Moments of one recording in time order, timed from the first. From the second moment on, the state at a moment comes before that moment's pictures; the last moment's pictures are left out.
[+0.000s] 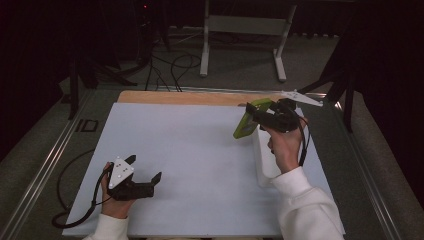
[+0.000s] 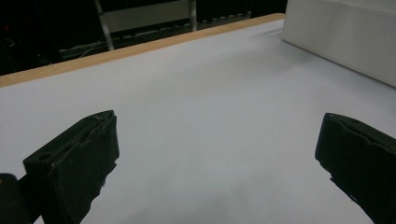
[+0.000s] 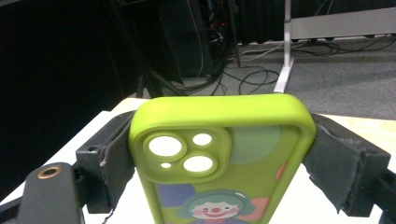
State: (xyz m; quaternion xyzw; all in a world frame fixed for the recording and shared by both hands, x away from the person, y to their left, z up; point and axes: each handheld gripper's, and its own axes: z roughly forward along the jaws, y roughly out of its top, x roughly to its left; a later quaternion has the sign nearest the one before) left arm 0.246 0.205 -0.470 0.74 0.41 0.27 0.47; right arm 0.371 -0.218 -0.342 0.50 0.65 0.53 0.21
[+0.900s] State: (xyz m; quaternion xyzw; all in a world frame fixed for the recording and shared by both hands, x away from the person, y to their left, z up) left arm 0.246 0.204 -0.470 0.74 0.40 0.27 0.47; right arm 0.379 -0.238 -0.334 0.52 0.64 0.52 0.23
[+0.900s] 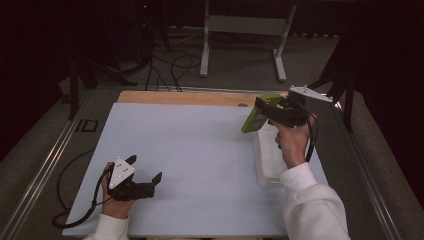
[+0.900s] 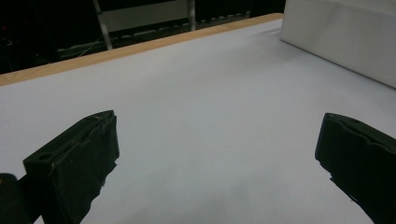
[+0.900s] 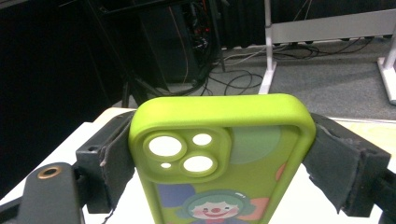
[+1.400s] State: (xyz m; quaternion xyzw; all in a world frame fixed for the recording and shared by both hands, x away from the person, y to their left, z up) left arm 0.246 0.203 -0.470 0.74 0.40 0.27 0.47; right arm 0.383 -0.245 -0.328 0.53 0.63 0.51 0.25
